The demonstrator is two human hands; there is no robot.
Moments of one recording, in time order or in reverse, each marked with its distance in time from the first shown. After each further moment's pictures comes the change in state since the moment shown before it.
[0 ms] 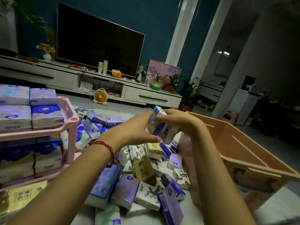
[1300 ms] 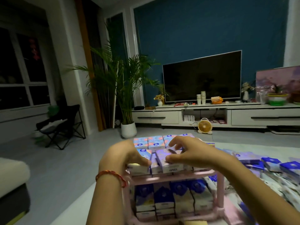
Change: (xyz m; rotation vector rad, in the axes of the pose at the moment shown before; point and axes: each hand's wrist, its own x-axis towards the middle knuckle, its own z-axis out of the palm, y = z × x) left_hand -0.189 -0.117 -0.201 0.192 0.259 -1.072; right_hand -0.014 -0.226 0.161 -0.060 -0.240 -0.687
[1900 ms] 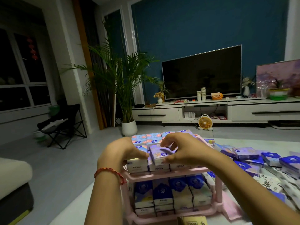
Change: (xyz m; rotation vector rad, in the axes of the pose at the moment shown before) left_hand 0.009 0.001 0.004 -0.049 0.016 0.024; right_hand 0.008 0.002 0.009 -0.031 0.119 -0.173
